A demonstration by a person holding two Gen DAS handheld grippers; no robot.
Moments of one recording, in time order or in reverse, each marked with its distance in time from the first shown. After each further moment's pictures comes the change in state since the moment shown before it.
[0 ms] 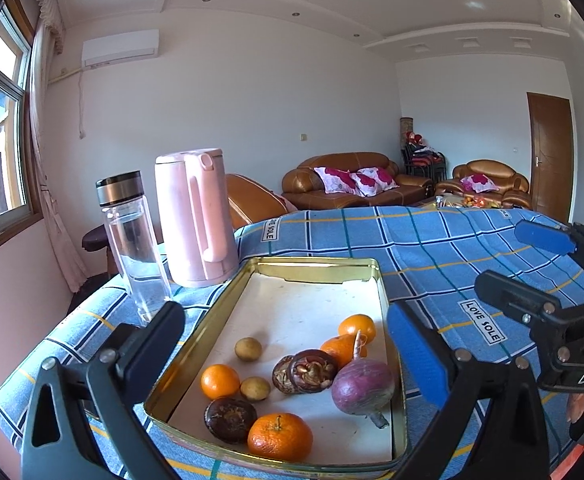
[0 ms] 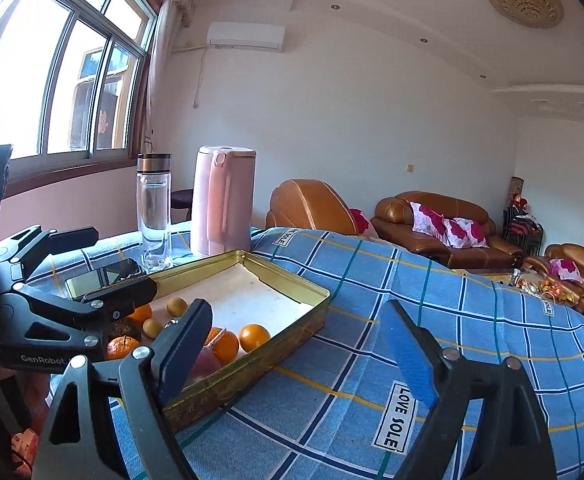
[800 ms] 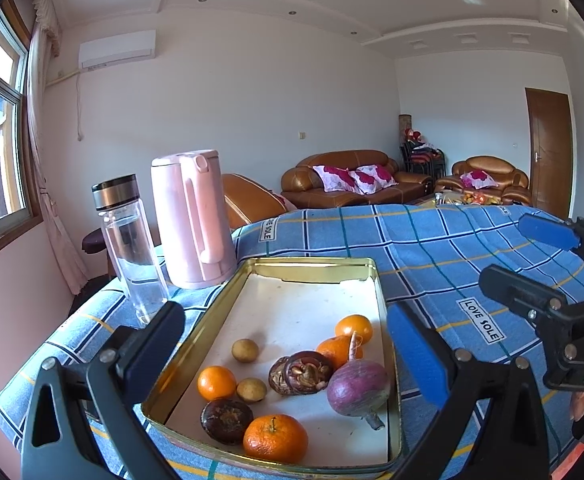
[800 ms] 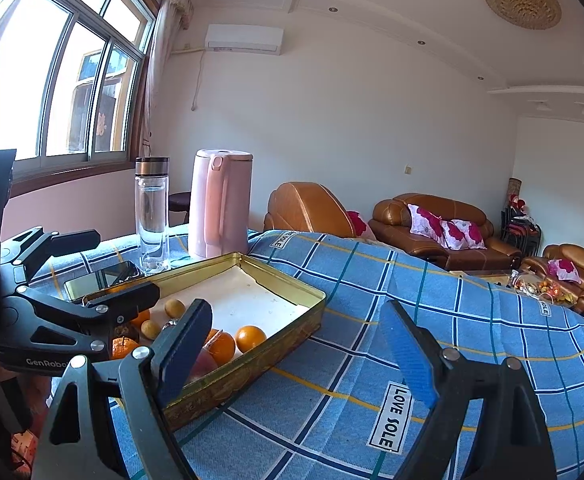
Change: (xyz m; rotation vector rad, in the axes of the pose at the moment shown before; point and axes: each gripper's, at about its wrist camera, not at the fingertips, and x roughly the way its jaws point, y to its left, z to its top) left arm 0.000 -0.005 0.002 0.010 0.003 -0.001; right arm -0.005 -0.003 0.000 0.001 -0.014 -0.009
